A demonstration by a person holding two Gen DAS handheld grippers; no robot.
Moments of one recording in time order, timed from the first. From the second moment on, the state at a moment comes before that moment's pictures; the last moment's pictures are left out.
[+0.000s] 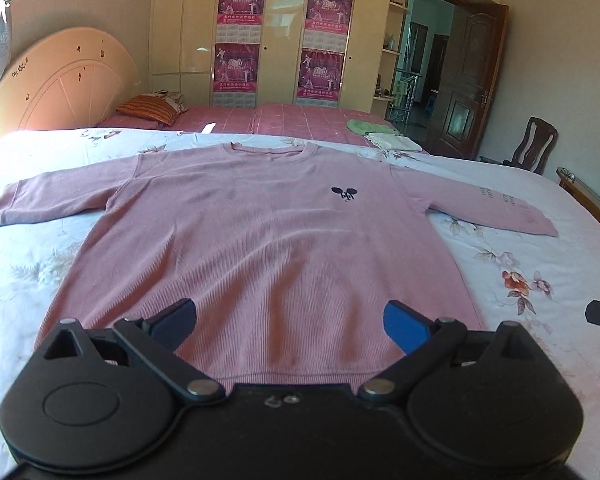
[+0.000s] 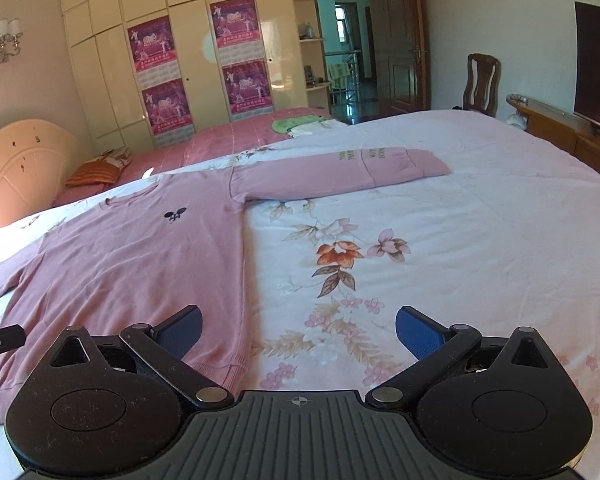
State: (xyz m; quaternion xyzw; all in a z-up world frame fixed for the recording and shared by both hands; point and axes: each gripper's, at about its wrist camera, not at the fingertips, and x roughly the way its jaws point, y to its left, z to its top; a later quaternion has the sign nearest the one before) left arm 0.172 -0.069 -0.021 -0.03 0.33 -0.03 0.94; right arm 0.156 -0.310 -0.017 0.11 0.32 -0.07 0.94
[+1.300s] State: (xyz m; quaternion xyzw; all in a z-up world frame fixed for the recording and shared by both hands) left arm 0.345 -0.035 -0.089 0.01 0.40 0.12 0.91; right arm 0.396 -0.539 -0.104 0.30 0.28 -0.21 0.89
